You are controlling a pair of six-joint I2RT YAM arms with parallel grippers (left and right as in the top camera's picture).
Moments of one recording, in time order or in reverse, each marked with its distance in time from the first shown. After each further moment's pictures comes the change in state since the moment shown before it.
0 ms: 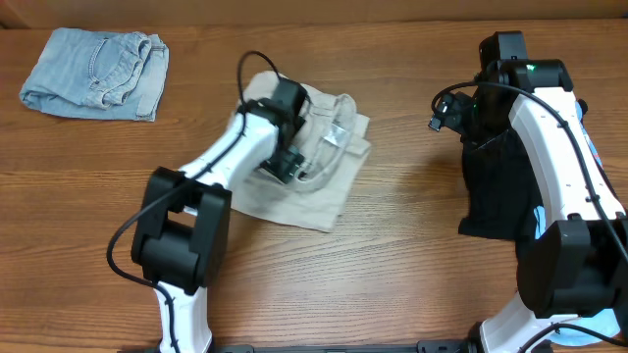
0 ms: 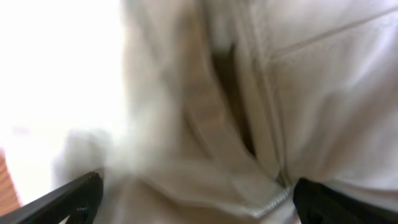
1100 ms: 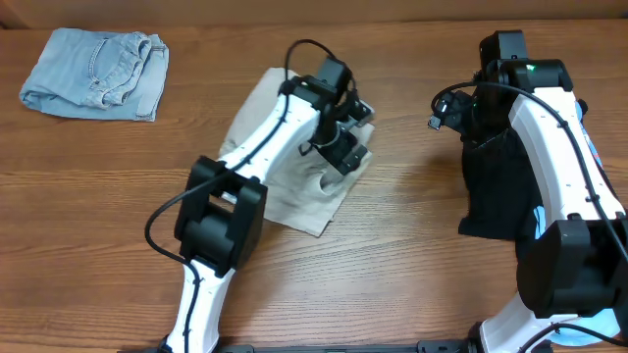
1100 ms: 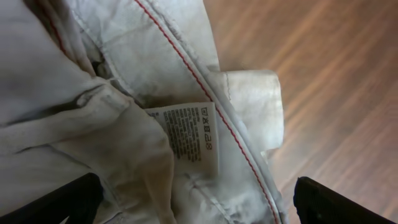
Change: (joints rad) left arm -0.160 0.187 0.348 -0.087 0.523 0.092; right arm 0.000 0.000 0.000 0.011 0.000 -0.008
